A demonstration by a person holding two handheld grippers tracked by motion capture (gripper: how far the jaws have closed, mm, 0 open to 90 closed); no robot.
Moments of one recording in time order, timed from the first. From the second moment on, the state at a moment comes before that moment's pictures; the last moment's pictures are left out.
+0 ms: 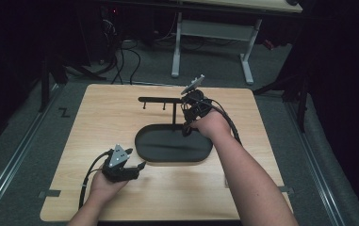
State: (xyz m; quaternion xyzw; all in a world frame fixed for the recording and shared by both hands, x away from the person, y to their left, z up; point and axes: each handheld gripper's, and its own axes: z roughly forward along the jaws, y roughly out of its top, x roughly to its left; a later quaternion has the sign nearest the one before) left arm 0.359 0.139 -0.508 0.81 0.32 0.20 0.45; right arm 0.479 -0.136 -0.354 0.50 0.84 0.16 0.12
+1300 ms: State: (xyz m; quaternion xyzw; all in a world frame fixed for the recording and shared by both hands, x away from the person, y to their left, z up) left arm 0.359 0.134 -0.509 0.81 0.32 0.20 0.44; right arm 0.467 -0.140 -0.361 0.50 0.84 0.18 0.11
